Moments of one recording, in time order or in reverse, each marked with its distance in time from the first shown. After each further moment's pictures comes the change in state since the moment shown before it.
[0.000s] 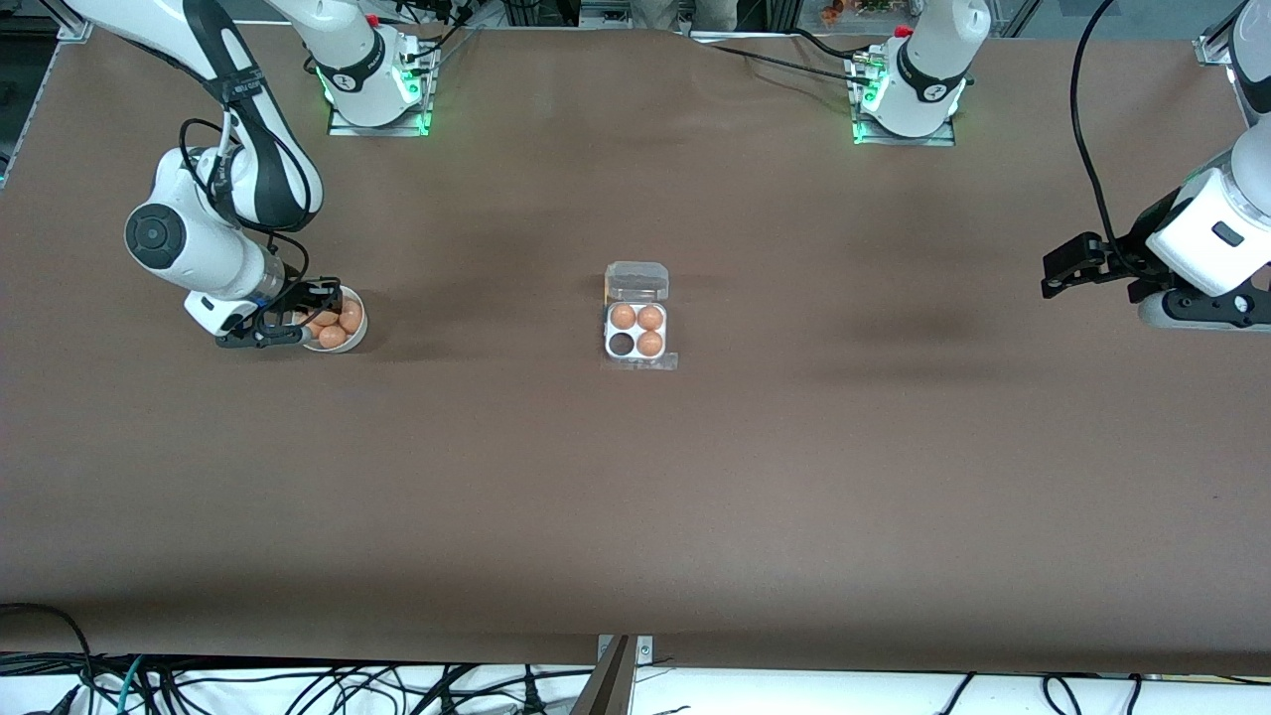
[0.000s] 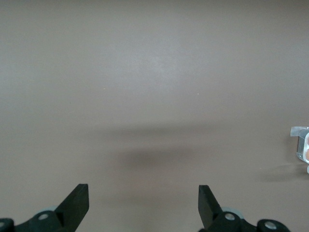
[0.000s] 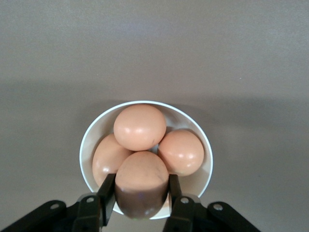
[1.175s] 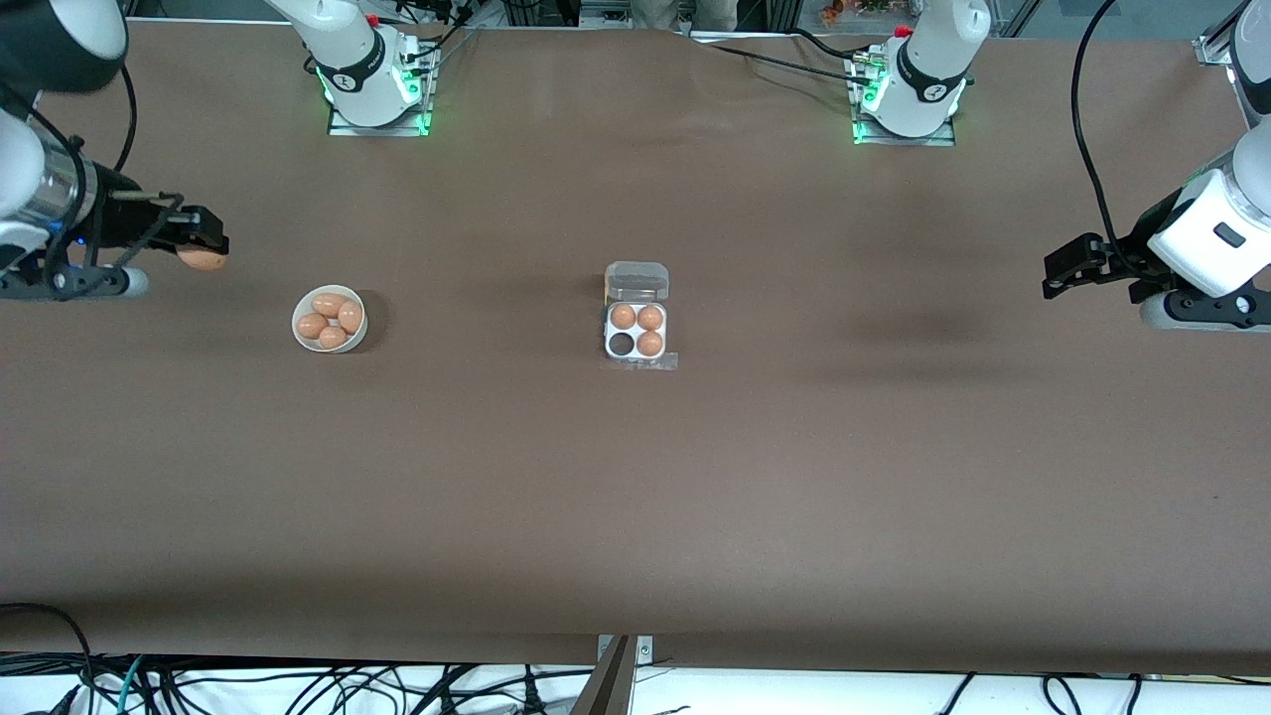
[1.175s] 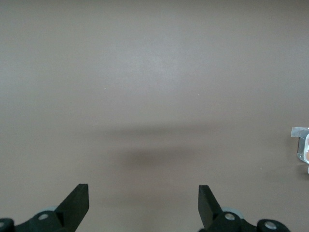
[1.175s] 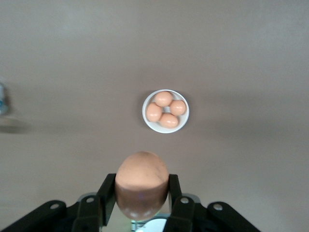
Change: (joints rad) left arm 0.002 0.001 0.001 0.000 0.000 0.001 0.000; right arm 0.052 -0.123 0.024 0.773 0.007 -0.933 0.155
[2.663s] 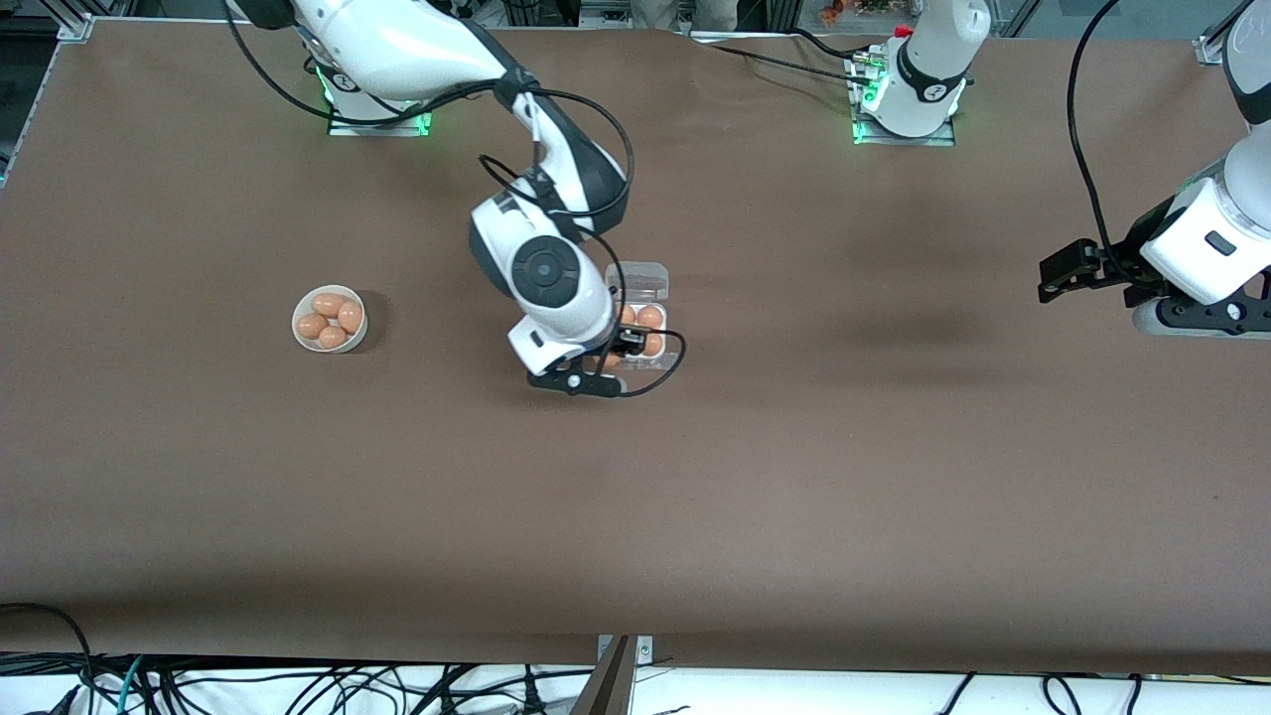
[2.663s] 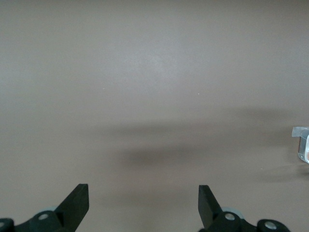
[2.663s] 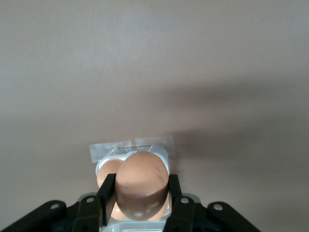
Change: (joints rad) left arm -0.002 0.010 -0.002 0.000 0.000 0.004 0.000; right arm 0.591 0.695 0.029 0.288 0.102 0.561 0.724
